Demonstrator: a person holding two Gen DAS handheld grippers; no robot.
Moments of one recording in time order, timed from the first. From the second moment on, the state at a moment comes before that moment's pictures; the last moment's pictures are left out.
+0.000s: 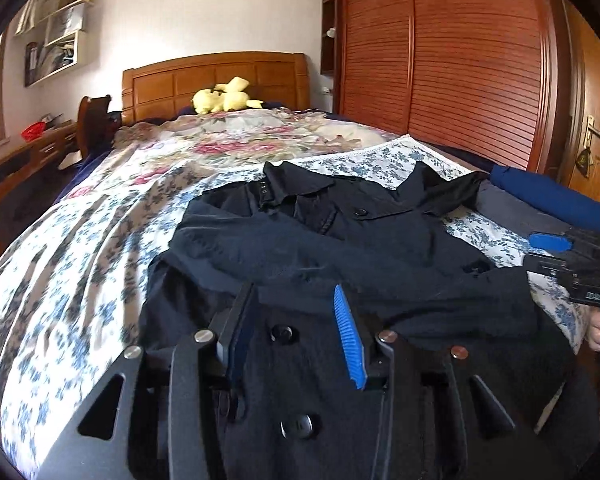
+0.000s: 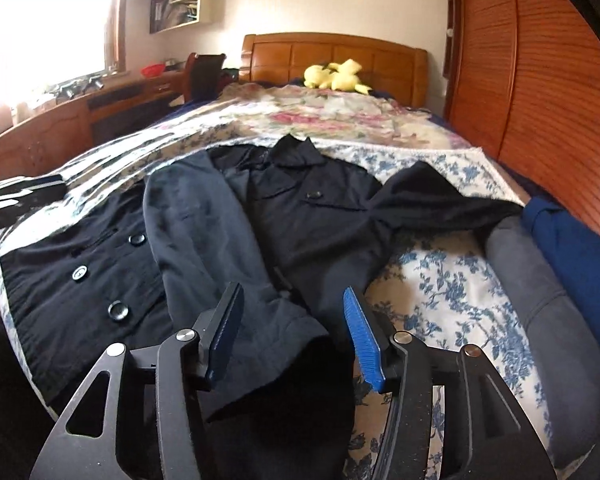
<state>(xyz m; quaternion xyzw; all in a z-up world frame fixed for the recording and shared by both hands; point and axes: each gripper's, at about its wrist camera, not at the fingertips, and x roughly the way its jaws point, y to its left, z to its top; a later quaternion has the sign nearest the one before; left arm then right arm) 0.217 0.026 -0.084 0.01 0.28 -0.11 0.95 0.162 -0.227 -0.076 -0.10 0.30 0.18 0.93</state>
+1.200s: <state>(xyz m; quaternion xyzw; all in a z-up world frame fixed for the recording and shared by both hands) 0.239 0.006 -0.123 0.02 0.26 -0.10 0.96 0.188 -0.200 -0.107 -0.11 0.37 0.22 0.90</state>
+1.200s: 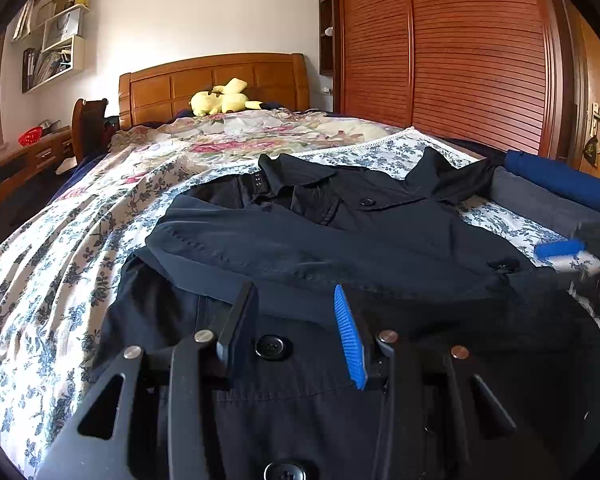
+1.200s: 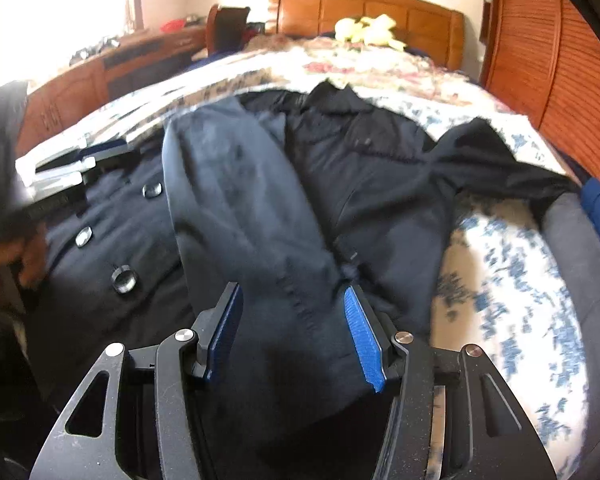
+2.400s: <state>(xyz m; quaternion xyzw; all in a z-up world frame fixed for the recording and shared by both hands) 0.240 0.001 -0.127 0.02 0.27 -0.10 0.96 0.391 -0.338 -0.097 0.02 0.42 0.03 0.91</state>
